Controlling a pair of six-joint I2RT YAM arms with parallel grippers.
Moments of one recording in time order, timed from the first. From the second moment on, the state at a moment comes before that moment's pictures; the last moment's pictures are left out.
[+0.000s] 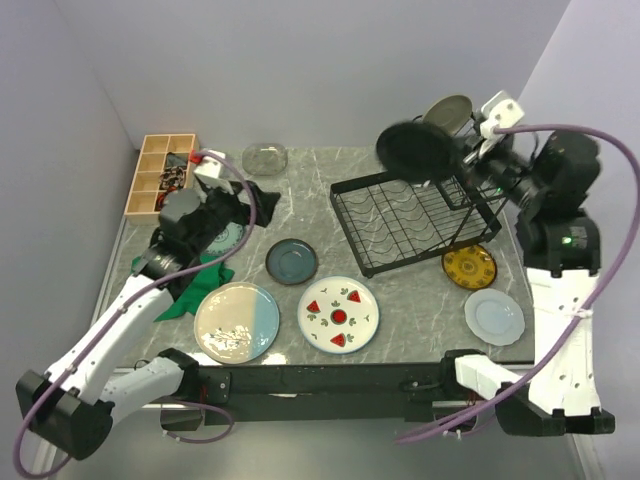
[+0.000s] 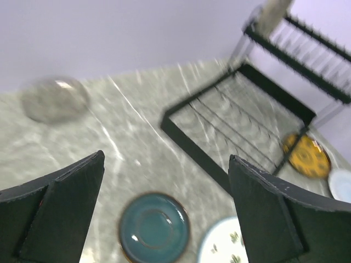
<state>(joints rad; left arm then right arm) -0.46 1.01 0.93 0.02 0.07 -0.26 0.02 1.08 1.60 -0.63 -0.57 -0.39</state>
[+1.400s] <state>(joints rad) -0.33 1.13 0.92 0.02 0.12 -0.28 -0.08 1.81 2.28 -0.90 -0.35 -1.89</state>
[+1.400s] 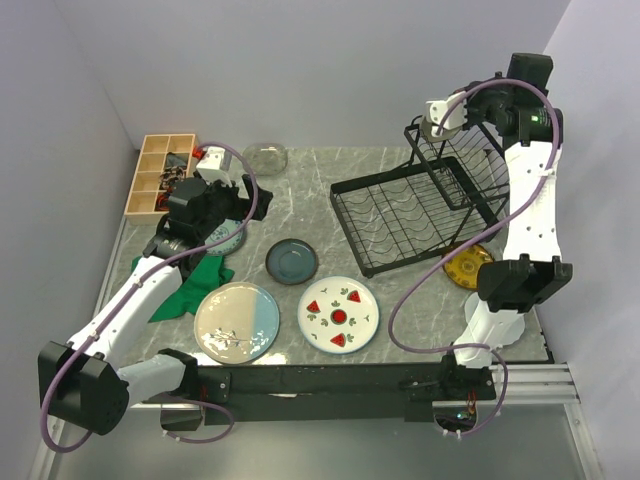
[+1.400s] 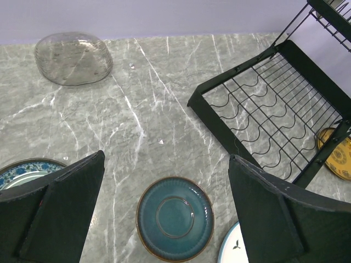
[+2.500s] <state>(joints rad) -0.33 1.13 0.92 0.03 0.16 -0.30 -0.03 1.87 2.27 -0.95 -0.38 -1.95</state>
